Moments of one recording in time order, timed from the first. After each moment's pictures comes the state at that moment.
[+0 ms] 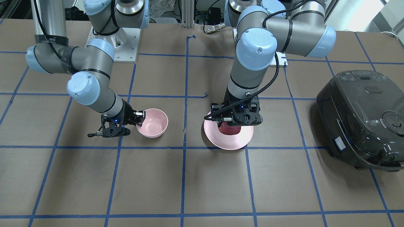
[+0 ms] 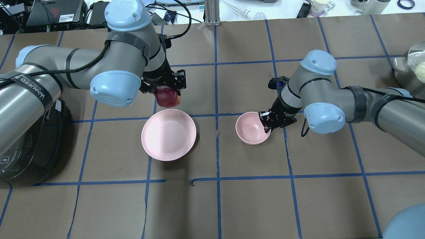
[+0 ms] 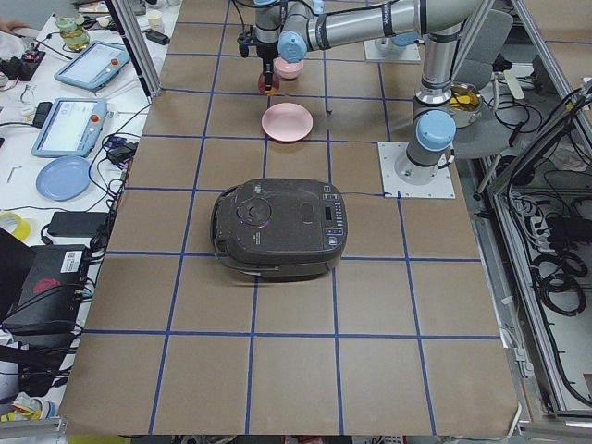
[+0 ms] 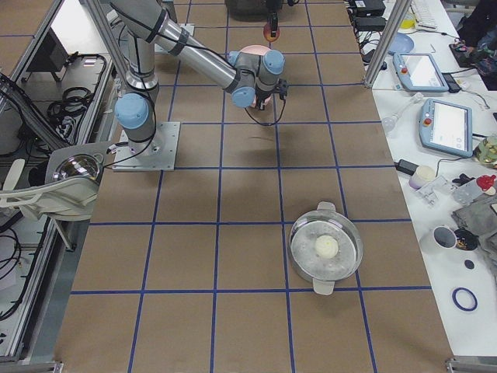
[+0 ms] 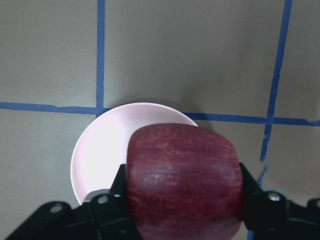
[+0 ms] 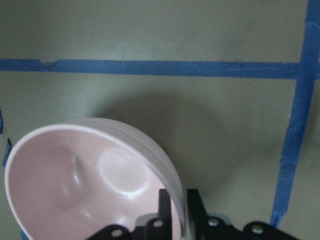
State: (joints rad) left arm -1.75 -1.79 -1.71 -1.15 1.56 -0.25; right arm 1.55 -1.29 2.02 -2.15 -1.31 -0.07
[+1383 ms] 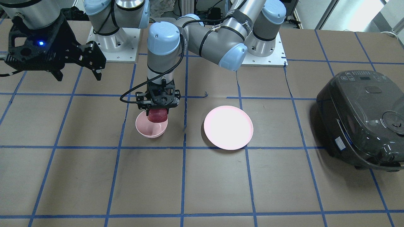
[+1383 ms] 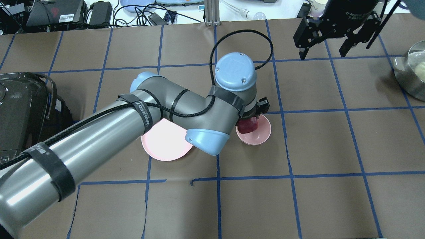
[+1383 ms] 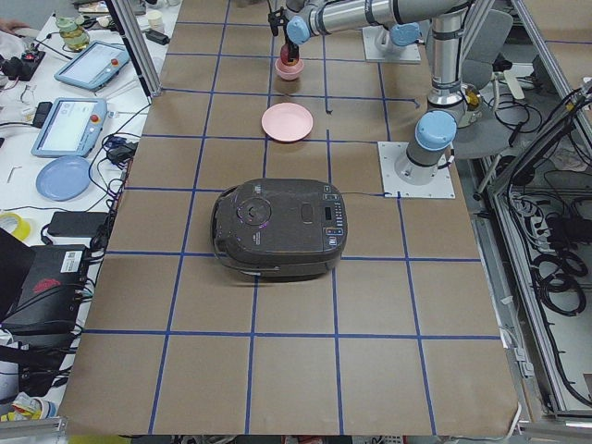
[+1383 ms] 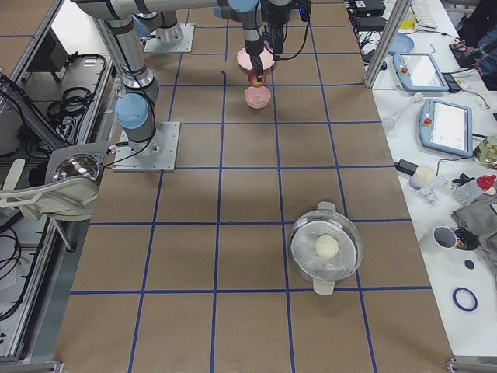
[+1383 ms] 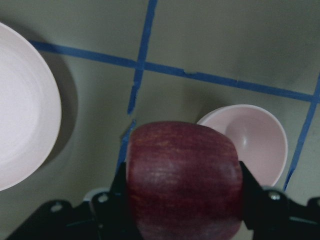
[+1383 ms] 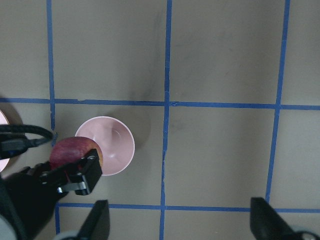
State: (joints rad) left arm -2.16 -1.97 -1.70 -0.84 1.51 -0.83; right arm 1.55 -1.52 1.40 -1.46 -1.56 -0.06
